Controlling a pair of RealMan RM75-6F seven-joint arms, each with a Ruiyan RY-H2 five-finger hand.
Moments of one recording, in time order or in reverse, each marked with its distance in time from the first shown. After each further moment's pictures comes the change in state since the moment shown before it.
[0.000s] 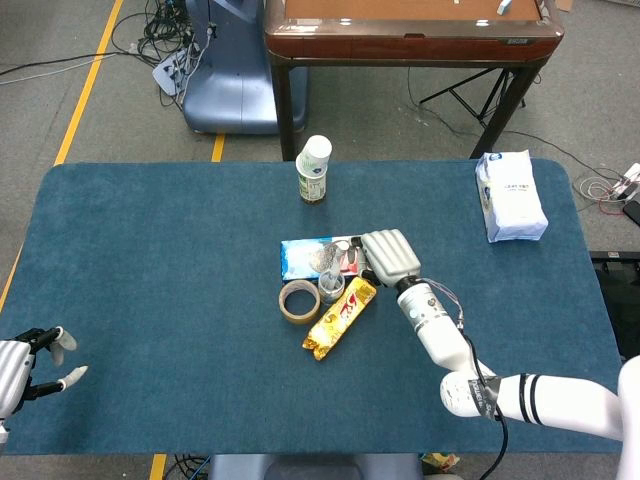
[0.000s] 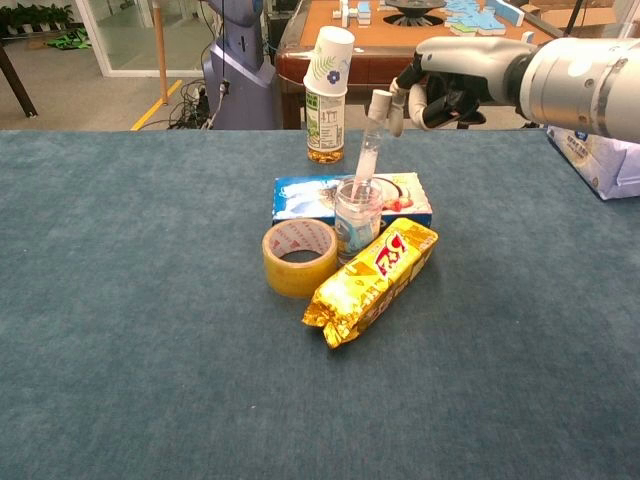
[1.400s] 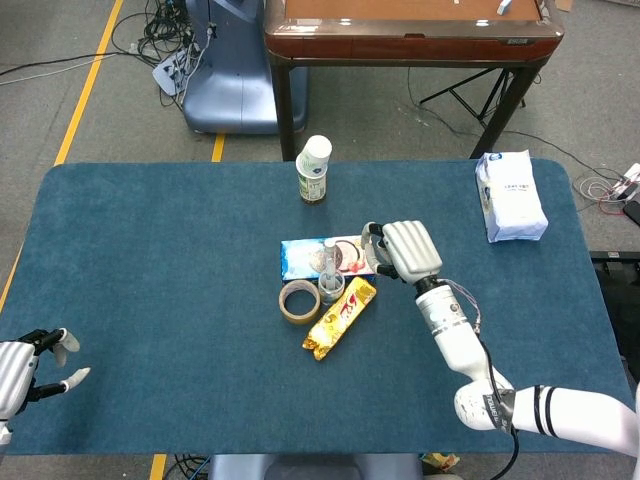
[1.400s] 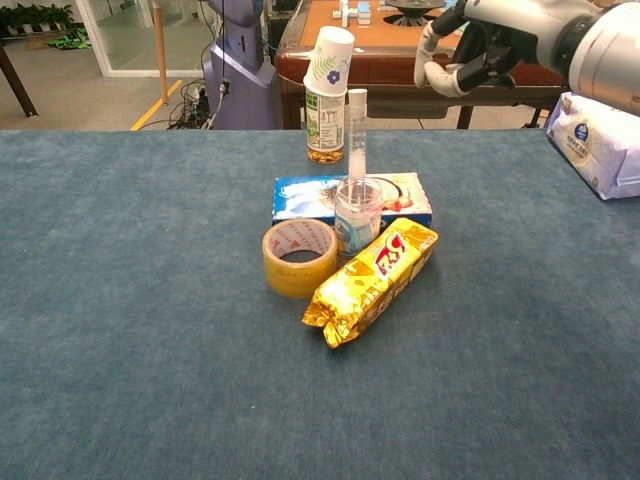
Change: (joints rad) left arm 0.001 -0.005 0.003 -0.006 0.010 -0.006 0.025; right arm -0.109 0.012 -0.005 -0.014 -0.211 0.164 0.157
